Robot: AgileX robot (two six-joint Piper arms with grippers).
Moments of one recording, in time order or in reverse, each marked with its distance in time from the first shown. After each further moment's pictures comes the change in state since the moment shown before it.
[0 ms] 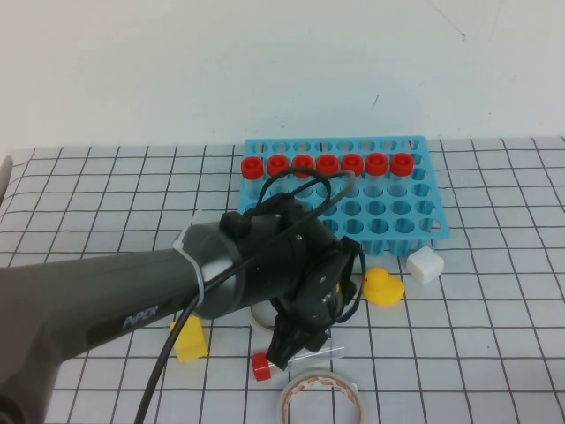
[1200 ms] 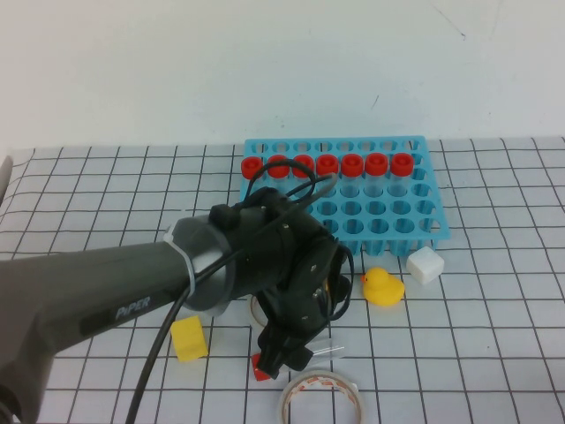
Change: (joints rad) right arm 0.000 0.000 0.000 0.000 -0.002 -0.002; left arm 0.028 0.000 0.000 -0.094 0.066 0.032
